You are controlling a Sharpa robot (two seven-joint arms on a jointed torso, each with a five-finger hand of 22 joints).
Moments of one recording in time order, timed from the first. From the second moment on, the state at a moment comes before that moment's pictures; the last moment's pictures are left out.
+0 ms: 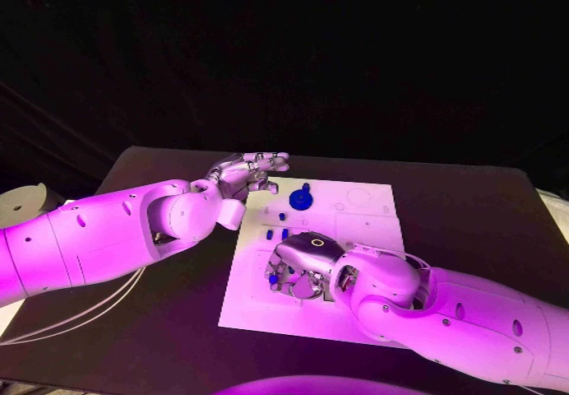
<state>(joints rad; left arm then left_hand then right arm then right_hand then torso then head) 1.19 -0.83 -0.03 1.51 0.17 -0.15 0.27 1.38 -0.13 0.43 0.01 0.17 1.01 0.18 0.11 0.07 1.13 0.09 0.28 0.10 1.28 0.01 1.16 0.66 0.16 1.30 0.10 0.54 0.73 0.96 -0.61 0.02 1.75 -1.74 -0.15 -0.22 1.45 -0.12 0.41 0.15 0.06 1.17 0.12 0.08 0.09 1.23 0.06 0.09 0.07 1.47 -0.03 1.29 1.13 0.11 1.38 0.07 1.24 0.99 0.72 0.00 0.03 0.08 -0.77</state>
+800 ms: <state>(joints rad) 1.19 -0.84 -0.03 1.51 0.17 -0.15 0.27 1.38 -0.13 0.43 0.01 0.17 1.01 0.18 0.11 0.07 1.13 0.09 0.28 0.10 1.28 0.01 1.16 0.66 0.16 1.30 0.10 0.54 0.73 0.96 -0.61 0.02 1.73 -1.75 -0.13 -0.22 1.44 -0.12 0.42 0.14 0.06 1.17 0.12 0.08 0.09 1.23 0.06 0.09 0.06 1.47 -0.03 1.29 1.13 0.11 1.38 0.07 1.24 0.99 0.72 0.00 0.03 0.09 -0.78</state>
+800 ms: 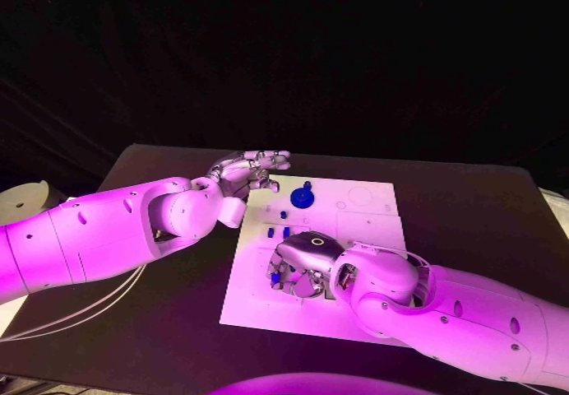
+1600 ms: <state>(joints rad) 1.19 -0.84 -0.03 1.51 0.16 -0.15 0.27 1.38 -0.13 0.43 0.01 0.17 1.01 0.18 0.11 0.07 1.12 0.10 0.29 0.10 1.28 0.01 1.16 0.66 0.16 1.29 0.10 0.54 0.73 0.95 -0.62 0.01 1.75 -1.81 -0.12 -0.24 1.44 -0.12 0.42 0.14 0.07 1.17 0.12 0.08 0.09 1.24 0.06 0.08 0.07 1.47 -0.03 1.30 1.13 0.11 1.38 0.07 1.24 0.99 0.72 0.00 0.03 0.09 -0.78</state>
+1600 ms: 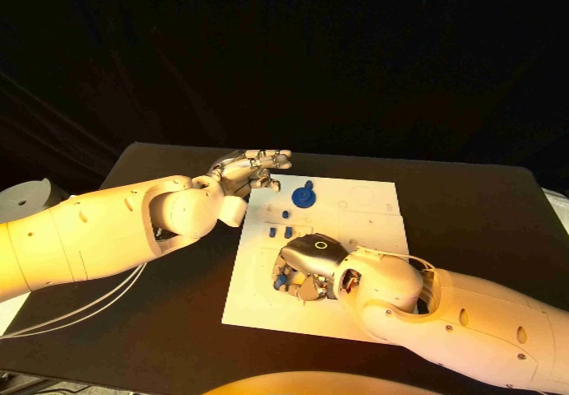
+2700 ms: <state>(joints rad) 1.19 -0.85 -0.03 1.51 0.16 -0.14 0.26 1.38 -0.13 0.43 0.01 0.17 1.01 0.18 0.11 0.07 1.12 0.10 0.29 0.10 1.28 0.01 1.16 0.66 0.16 1.29 0.10 0.54 0.73 0.97 -0.77 0.04 1.83 -1.77 -0.31 -0.21 1.41 -0.17 0.22 0.15 0.06 0.95 0.14 0.06 0.07 0.98 0.11 0.12 0.07 1.47 0.01 1.26 1.06 0.12 1.33 0.12 1.16 0.87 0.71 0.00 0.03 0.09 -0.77</state>
